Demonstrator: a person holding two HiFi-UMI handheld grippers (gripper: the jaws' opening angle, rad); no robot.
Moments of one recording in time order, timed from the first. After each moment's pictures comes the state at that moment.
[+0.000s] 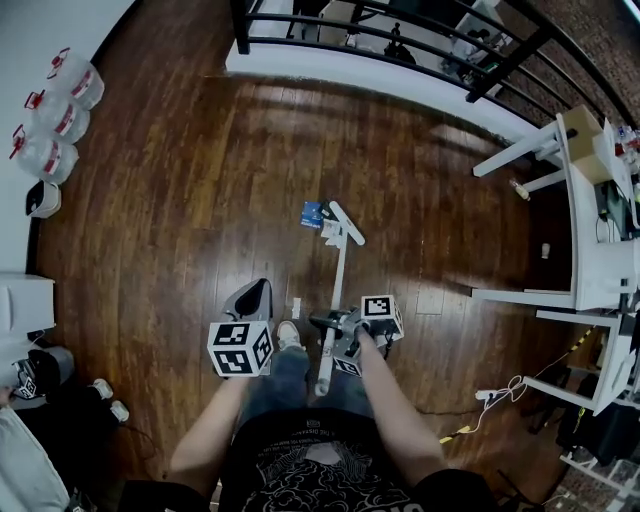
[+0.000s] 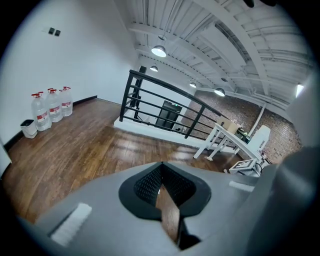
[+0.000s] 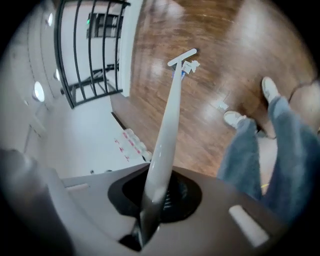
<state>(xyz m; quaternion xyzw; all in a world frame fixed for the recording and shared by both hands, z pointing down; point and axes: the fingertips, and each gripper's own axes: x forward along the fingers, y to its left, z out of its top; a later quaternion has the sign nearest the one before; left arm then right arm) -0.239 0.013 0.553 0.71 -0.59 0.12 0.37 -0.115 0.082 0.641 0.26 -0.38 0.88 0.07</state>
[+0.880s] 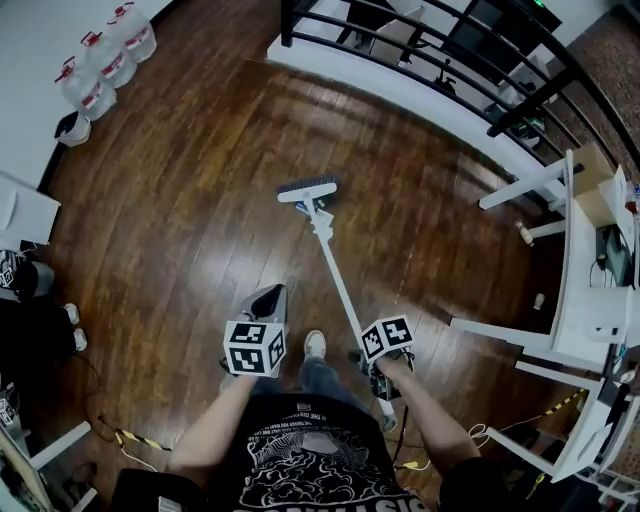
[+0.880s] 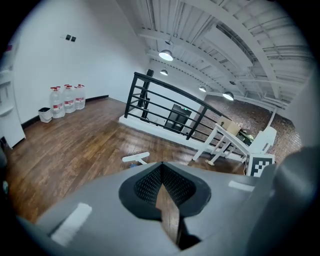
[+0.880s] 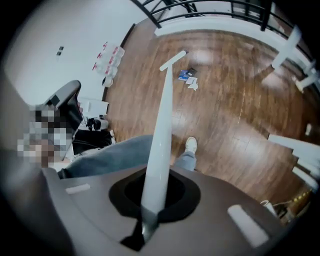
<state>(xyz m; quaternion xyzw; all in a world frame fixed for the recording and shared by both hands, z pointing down) -0.051 0.105 0.551 0.66 -0.65 0.10 0.38 0.171 0.195 0.648 0.14 -0.59 0.56 0.56</state>
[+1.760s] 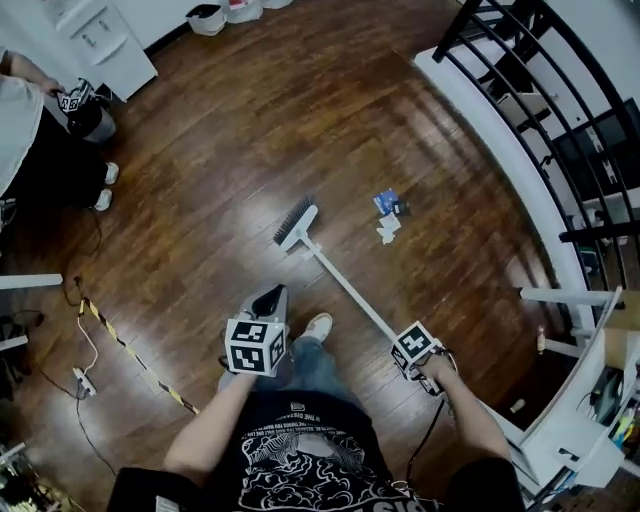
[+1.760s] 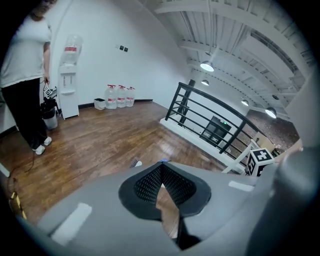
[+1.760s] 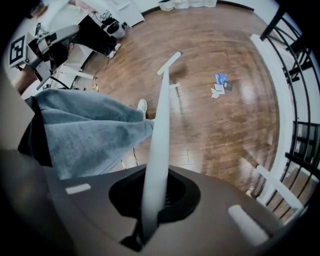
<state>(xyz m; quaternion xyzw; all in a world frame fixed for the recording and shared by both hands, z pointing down) -0.076 0.282 0.572 0.46 -0.79 0.03 0.42 0.260 0.158 0.680 -0.10 -0.56 0.15 0.81</state>
